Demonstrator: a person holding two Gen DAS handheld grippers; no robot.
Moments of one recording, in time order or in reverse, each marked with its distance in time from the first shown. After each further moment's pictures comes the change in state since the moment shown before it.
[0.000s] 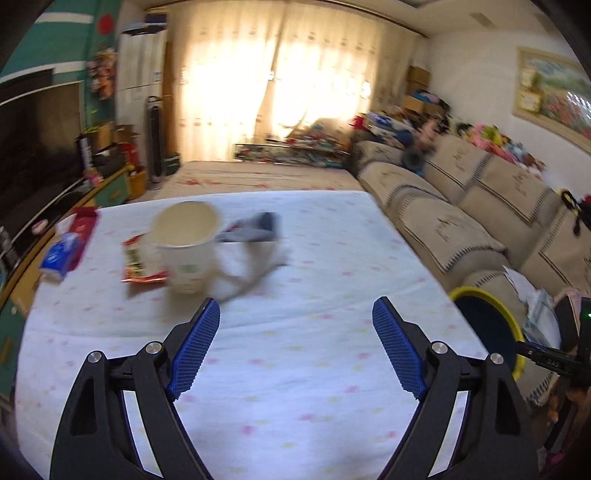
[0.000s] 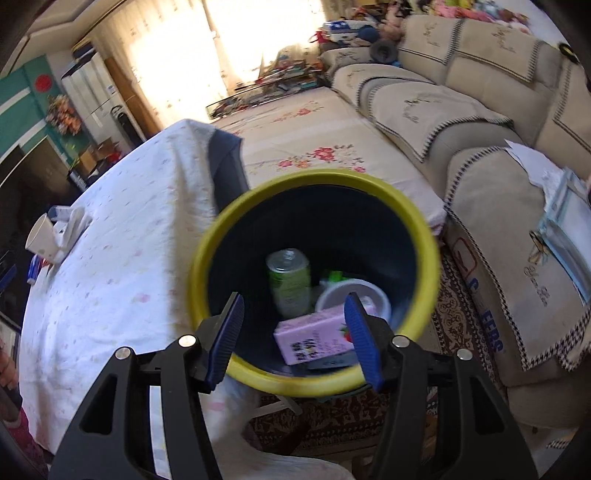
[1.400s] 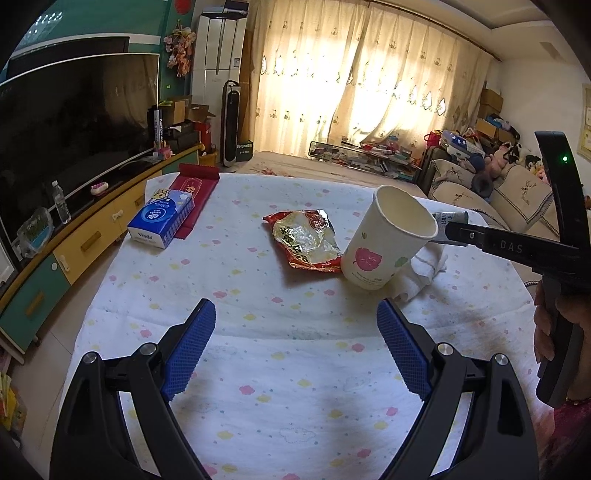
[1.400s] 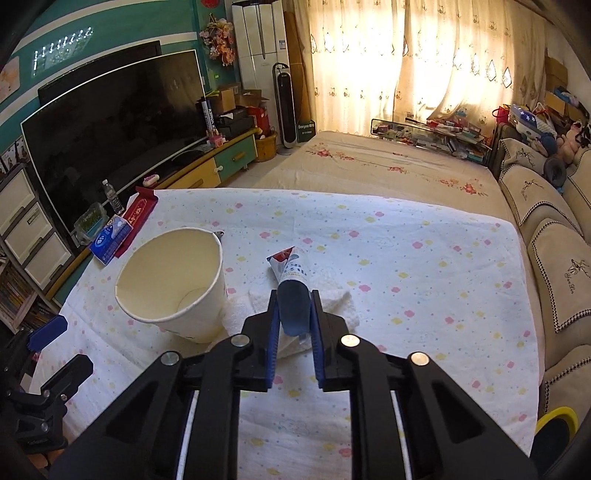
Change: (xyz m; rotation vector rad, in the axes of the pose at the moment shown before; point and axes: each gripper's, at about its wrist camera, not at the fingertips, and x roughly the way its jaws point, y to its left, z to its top) left arm 0.021 0.134 -0.027 -0.144 -0.008 0.203; right arm 0.107 0.375 0.089 -0.538 -0.047 0.281
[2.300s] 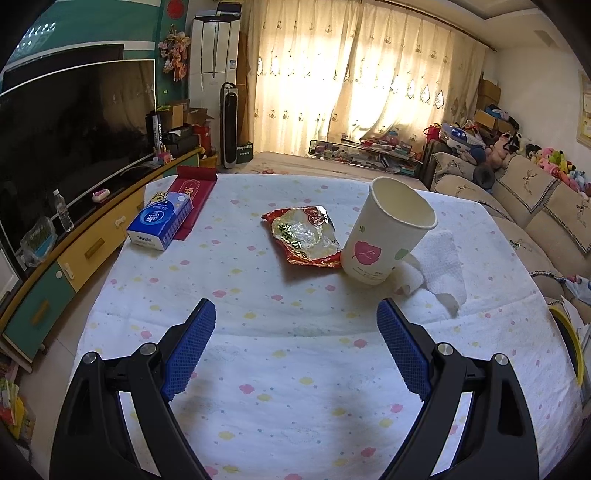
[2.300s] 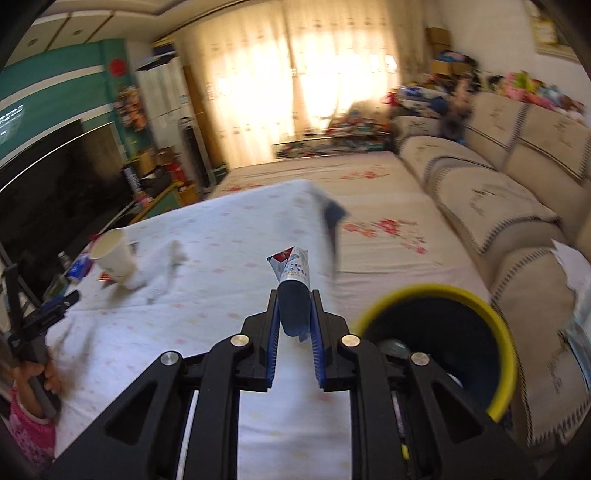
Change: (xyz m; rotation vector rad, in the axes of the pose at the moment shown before) left arm -0.002 -0.006 -0.003 0.038 0.002 0.018; right arm -0.208 -0.150 -0.155 0.325 -0.148 -0.247
